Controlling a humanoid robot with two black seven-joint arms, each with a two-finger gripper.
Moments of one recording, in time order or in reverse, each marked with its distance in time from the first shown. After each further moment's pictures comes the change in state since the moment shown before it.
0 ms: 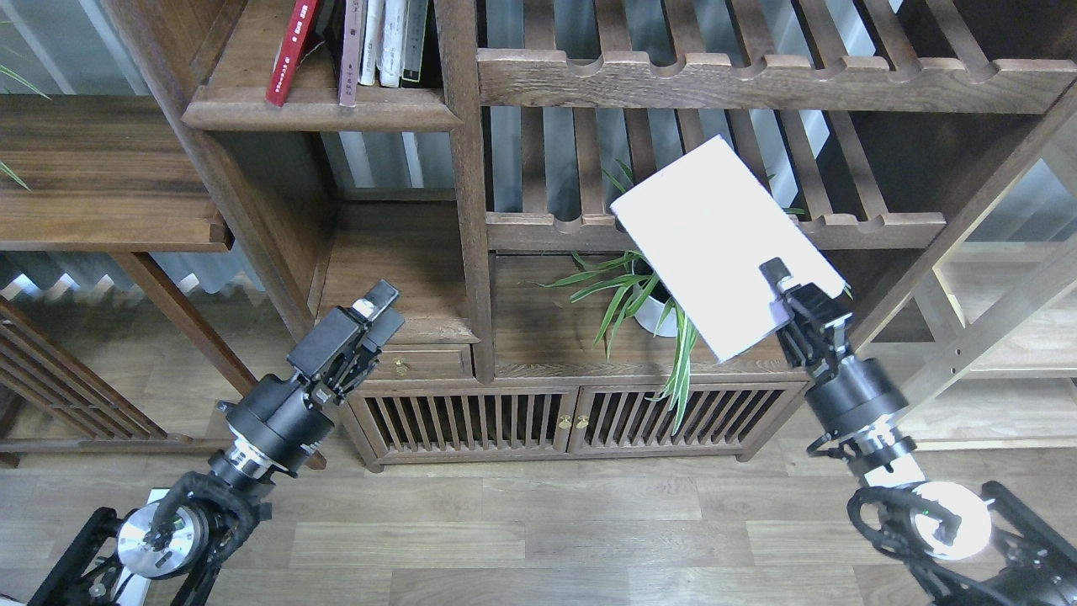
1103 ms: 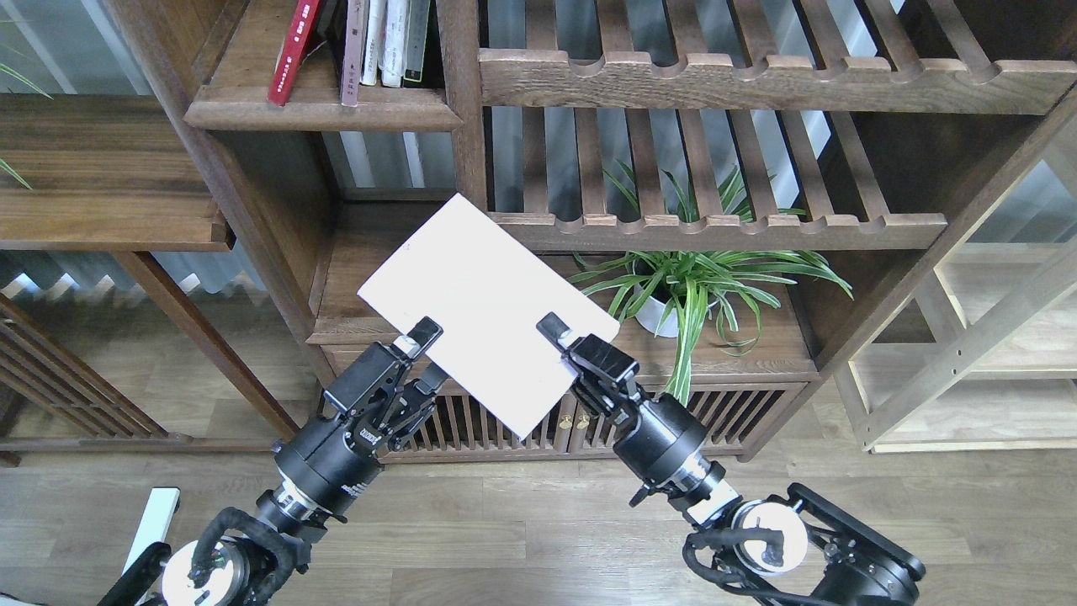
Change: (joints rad) left arm 0.041 -0.002 0.165 -0.016 -0.174 0.000 0.000; right arm 0.149 0.229 -0.365 0.001 -0.056 0.000 -0.002
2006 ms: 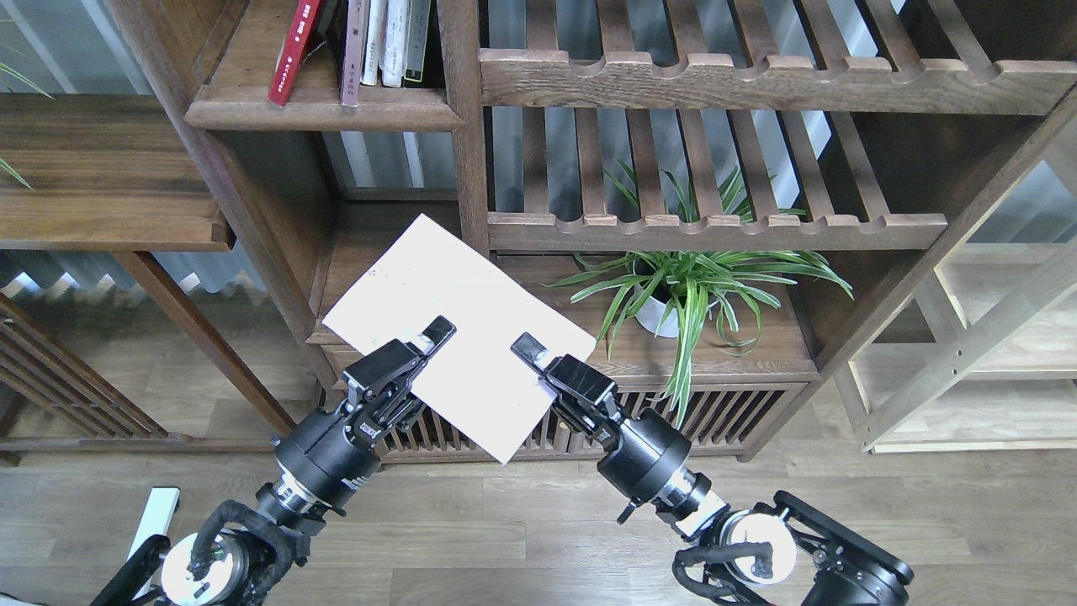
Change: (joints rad) left arm -0.016 0.014 -0.009 0.001 0.009 0.000 0.000; right arm 0.001 0.009 -0.038 0.000 -0.049 0.000 0.000
